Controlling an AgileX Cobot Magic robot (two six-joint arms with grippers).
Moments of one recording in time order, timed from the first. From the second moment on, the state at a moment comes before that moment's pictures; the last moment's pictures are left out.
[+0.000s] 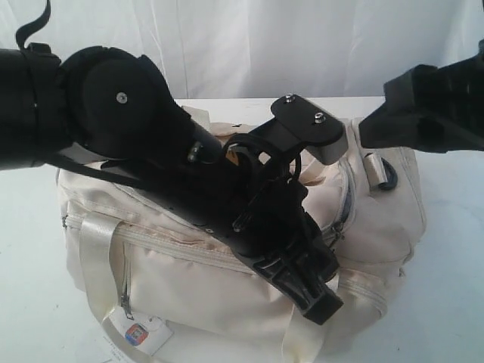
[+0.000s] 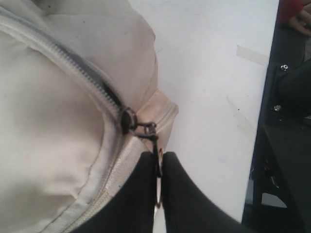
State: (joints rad) left arm -0.99 1.54 -1.18 -0.62 0.64 0.62; right arm 0.49 1.00 -1.02 0.29 0.90 0.06
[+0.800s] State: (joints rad) left arm -0.98 1.54 -1.17 -0.62 0.66 0.61; right arm 0.49 1.26 -0.92 0.50 0.81 0.20
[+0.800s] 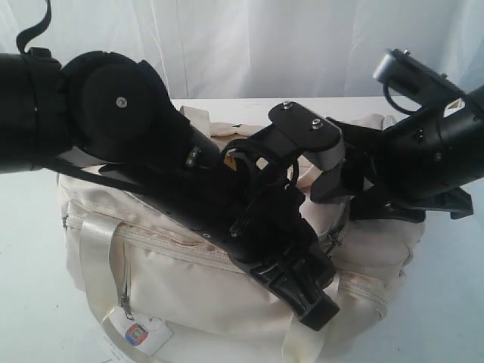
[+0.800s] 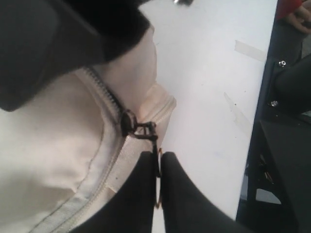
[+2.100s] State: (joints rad) left arm -0.99 1.48 -1.17 0.20 0.91 0.02; right arm 0.33 1.28 -0.95 0.22 0.87 0.15
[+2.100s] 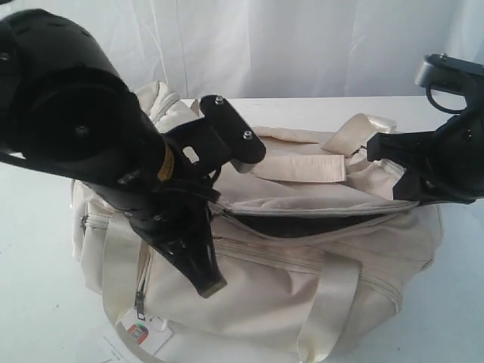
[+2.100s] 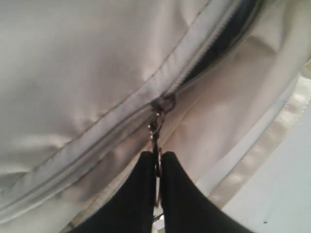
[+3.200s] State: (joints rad) left arm -0.99 1.42 -1.17 0.73 1.28 -0.20; right arm 0.33 1.28 -0.98 0.28 0.93 -0.01
